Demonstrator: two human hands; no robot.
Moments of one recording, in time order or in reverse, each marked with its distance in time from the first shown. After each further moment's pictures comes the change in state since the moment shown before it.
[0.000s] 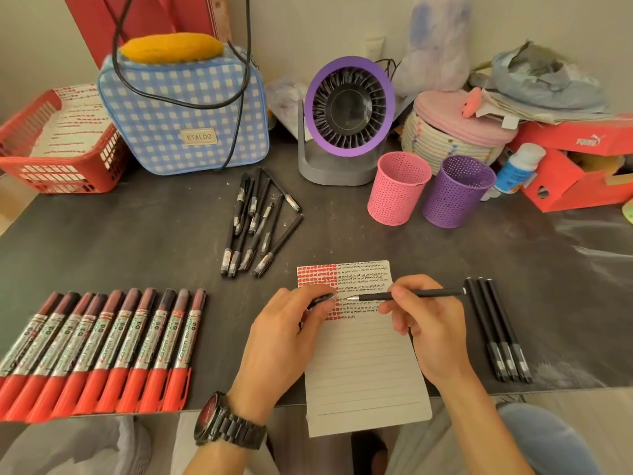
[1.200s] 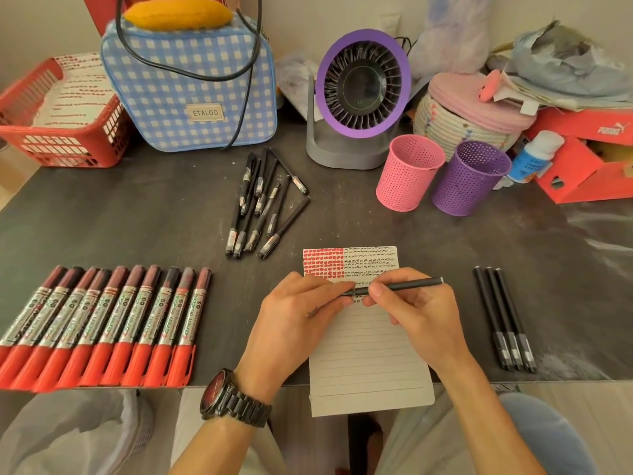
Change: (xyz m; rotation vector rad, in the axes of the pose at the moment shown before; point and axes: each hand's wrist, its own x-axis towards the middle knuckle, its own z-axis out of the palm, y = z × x) left_hand 0.000 0.001 0.001 0.023 0.039 0.165; right_hand -0.004 -0.003 0.008 -0.244 -0.184 -0.042
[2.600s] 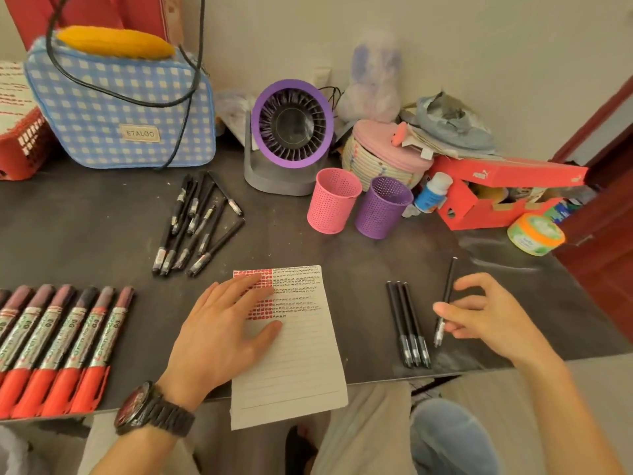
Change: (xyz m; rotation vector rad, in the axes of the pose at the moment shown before) left_hand 0.004 -0.001 0.003 0.244 -0.289 -0.146; right_hand -0.028 -0.038 -0.195 -0.388 0.240 0.468
